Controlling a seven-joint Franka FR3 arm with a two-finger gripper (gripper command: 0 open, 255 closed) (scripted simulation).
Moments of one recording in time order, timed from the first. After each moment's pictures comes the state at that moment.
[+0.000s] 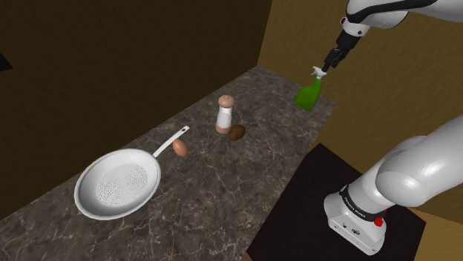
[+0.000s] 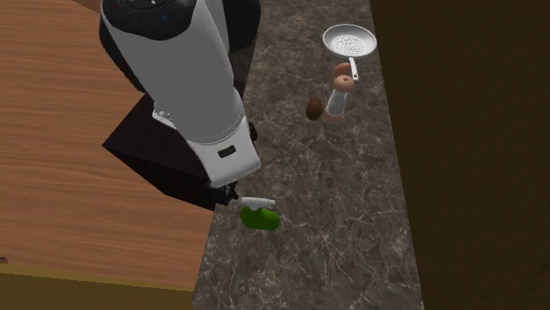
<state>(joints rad) -0.05 -0.14 -0.60 -2.09 -0.01 2.00 -0.63</state>
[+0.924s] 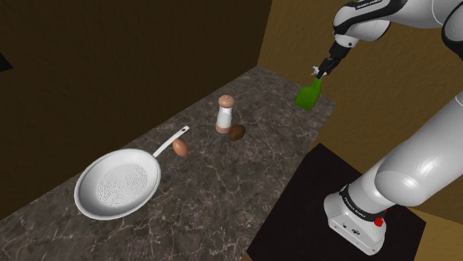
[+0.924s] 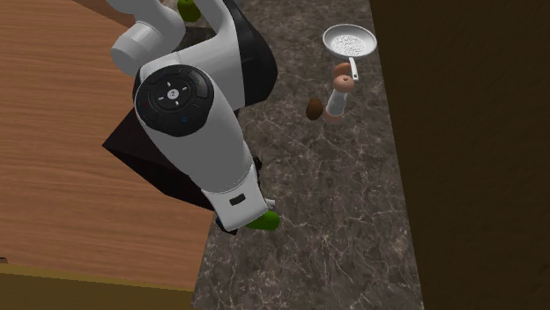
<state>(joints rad) -0.07 0.06 -0.65 -2.04 0.14 2.10 -0.78</state>
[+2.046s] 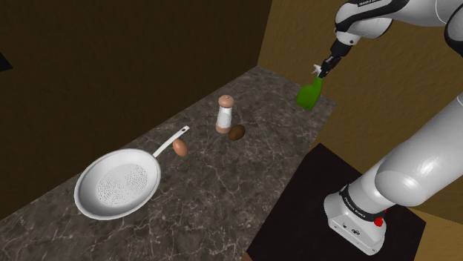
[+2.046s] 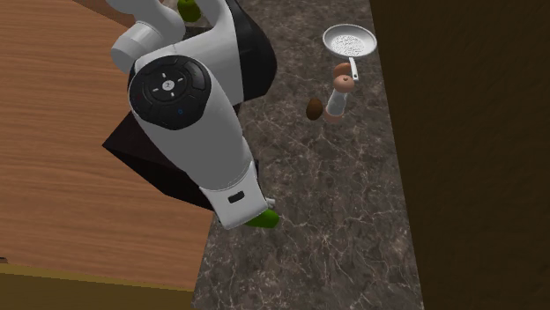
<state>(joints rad) -0.07 0.05 -0.65 -2.03 0.13 2.08 -0.77</state>
